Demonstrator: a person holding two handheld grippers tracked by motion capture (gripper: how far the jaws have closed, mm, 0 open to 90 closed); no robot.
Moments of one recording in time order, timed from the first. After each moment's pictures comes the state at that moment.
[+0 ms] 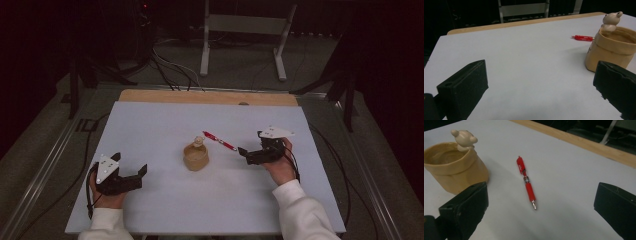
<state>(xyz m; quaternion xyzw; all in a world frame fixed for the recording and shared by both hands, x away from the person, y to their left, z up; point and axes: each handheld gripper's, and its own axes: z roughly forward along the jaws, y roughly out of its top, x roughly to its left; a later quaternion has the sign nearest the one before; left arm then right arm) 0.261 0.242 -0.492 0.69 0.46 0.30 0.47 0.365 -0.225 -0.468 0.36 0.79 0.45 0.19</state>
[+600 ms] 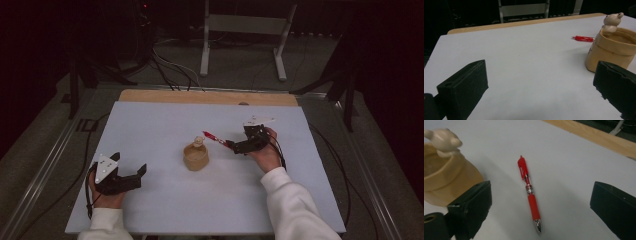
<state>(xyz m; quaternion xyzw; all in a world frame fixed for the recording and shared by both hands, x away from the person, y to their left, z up) 0.262 0.245 -0.493 0.69 0.47 0.30 0.47 0.408 -0.188 -0.473 0.36 0.82 0.41 0.16</state>
